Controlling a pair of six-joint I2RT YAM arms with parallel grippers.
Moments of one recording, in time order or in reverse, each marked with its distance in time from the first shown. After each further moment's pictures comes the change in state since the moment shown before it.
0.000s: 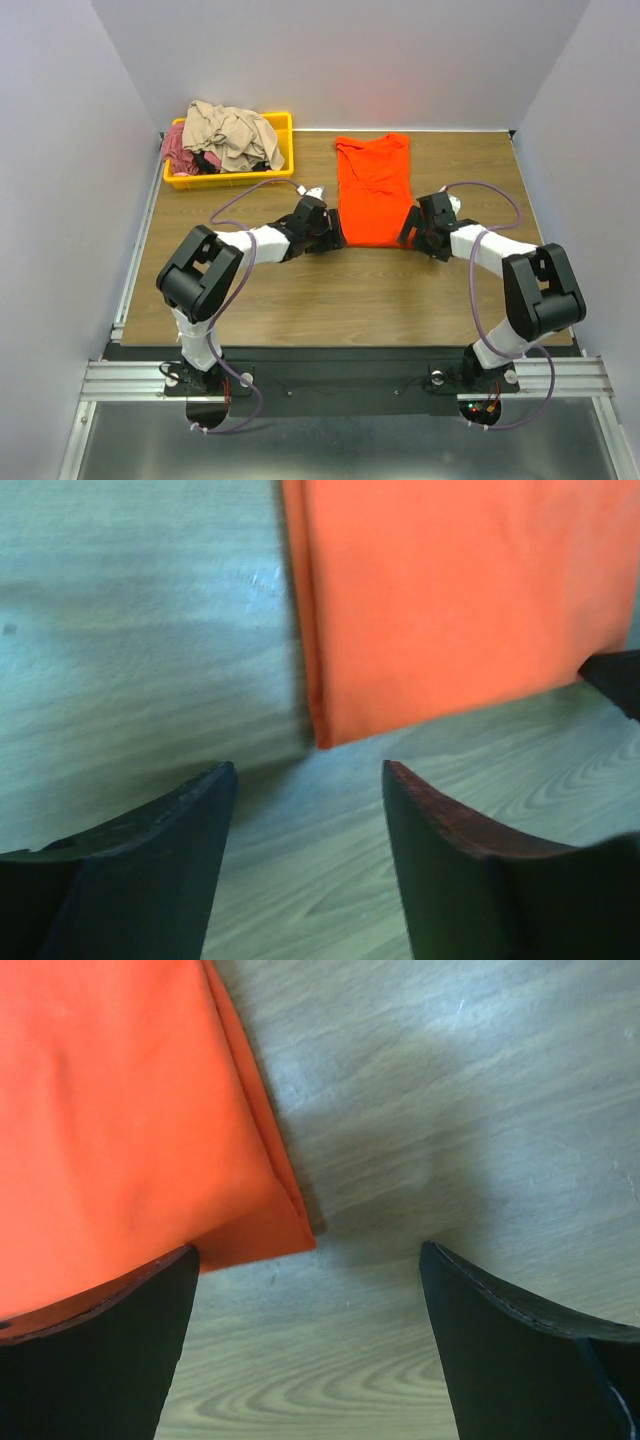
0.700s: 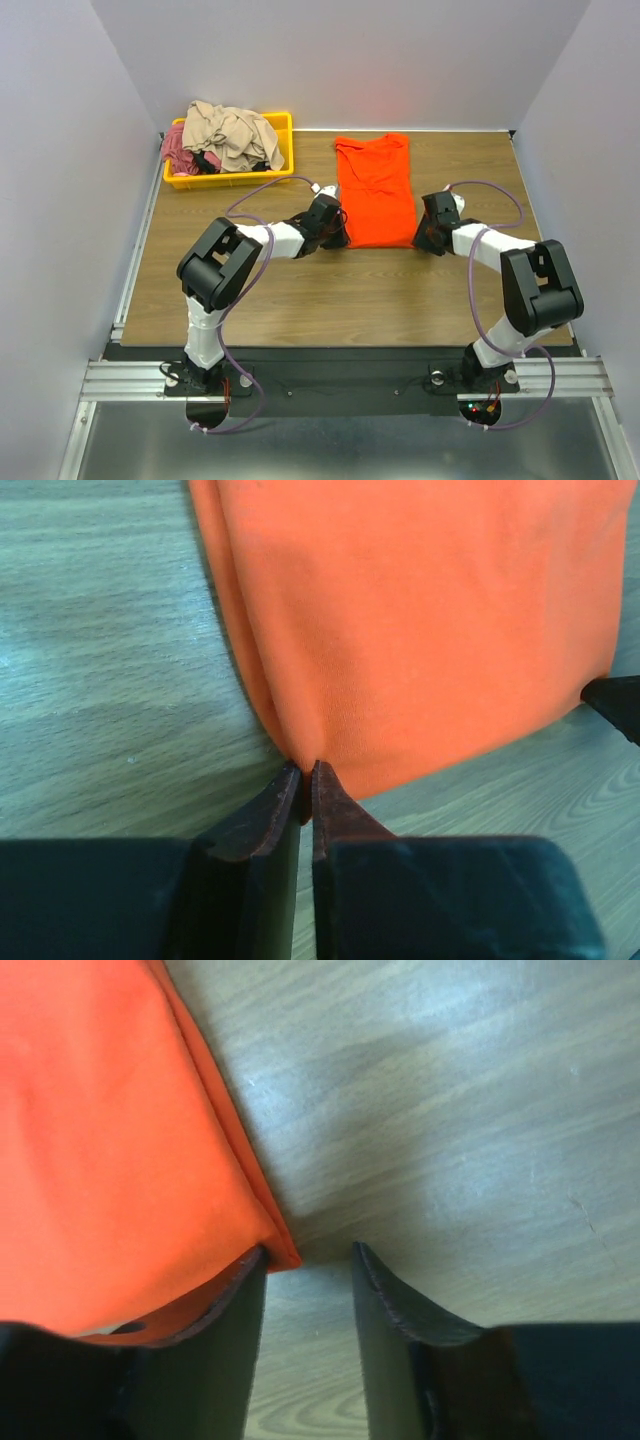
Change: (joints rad) left arm -0.039 0.153 0.125 0.050 -0.011 -0.003; right arm -0.034 0.032 0.002 0.031 -0.046 -0.021
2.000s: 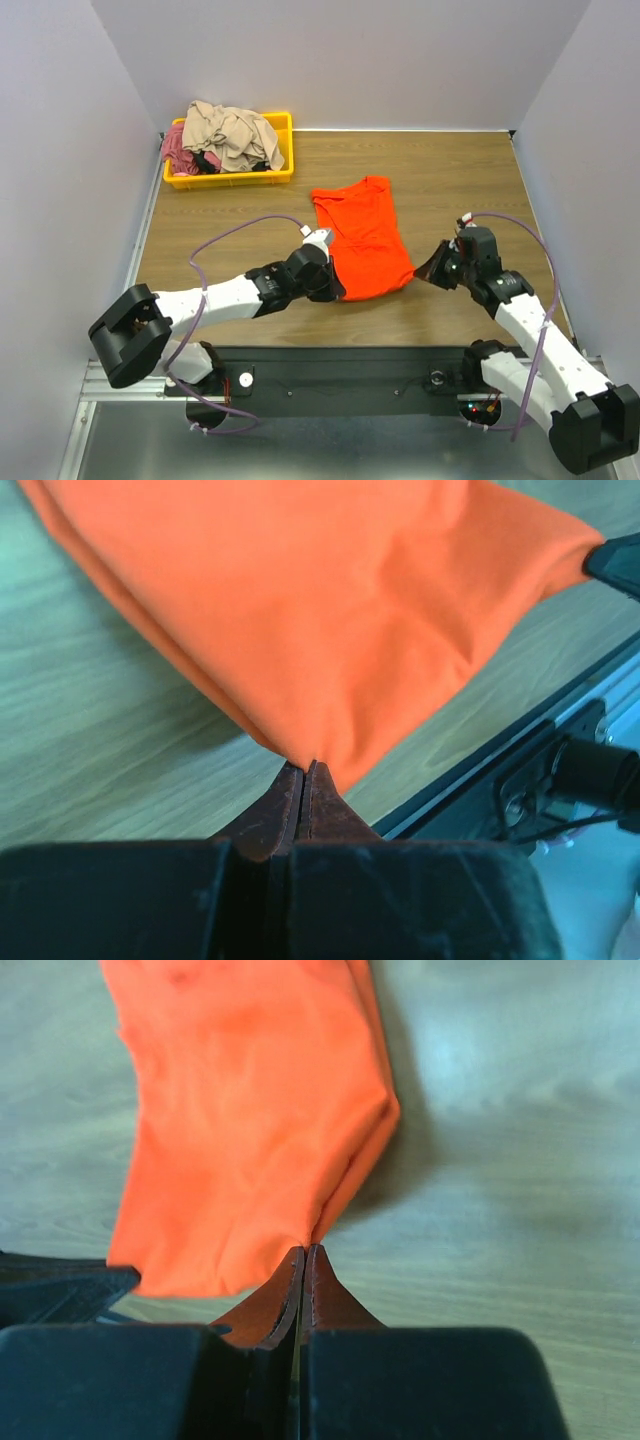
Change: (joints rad) left arm -0.270 -0.624 -0.464 -0.130 -0.024 -0.144; right arm 0.021 -0.794 -0.322 -0.260 -0.394 0.067
